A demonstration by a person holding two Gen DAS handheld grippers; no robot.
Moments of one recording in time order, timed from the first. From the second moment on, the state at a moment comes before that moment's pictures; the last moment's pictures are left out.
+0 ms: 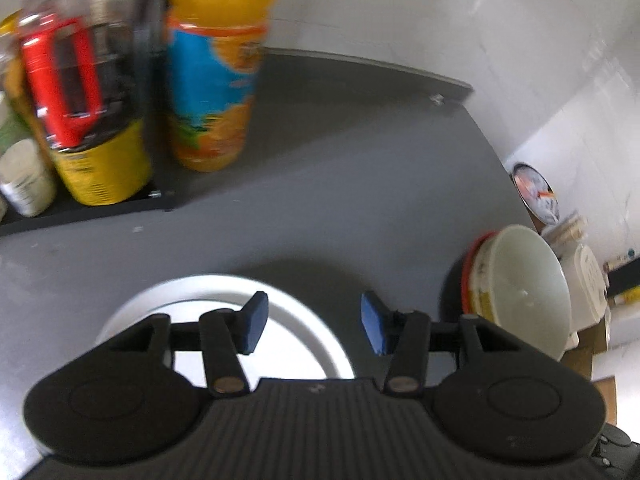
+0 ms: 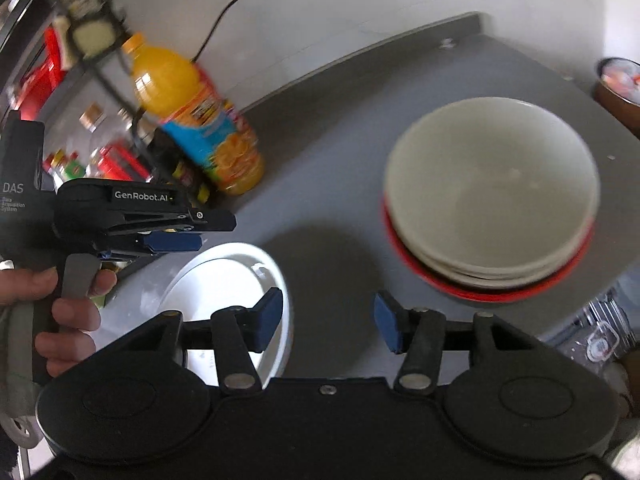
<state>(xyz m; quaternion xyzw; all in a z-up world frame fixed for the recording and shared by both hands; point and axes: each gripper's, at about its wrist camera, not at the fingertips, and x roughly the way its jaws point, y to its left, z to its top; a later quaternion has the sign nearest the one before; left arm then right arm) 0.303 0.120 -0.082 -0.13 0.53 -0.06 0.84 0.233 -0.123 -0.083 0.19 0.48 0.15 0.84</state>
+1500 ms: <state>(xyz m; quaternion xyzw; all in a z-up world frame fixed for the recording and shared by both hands) 0.352 -0.009 -0.148 -0.13 0.61 -0.09 0.78 0.284 -0.261 -0.159 0.28 0.53 0.06 0.80</state>
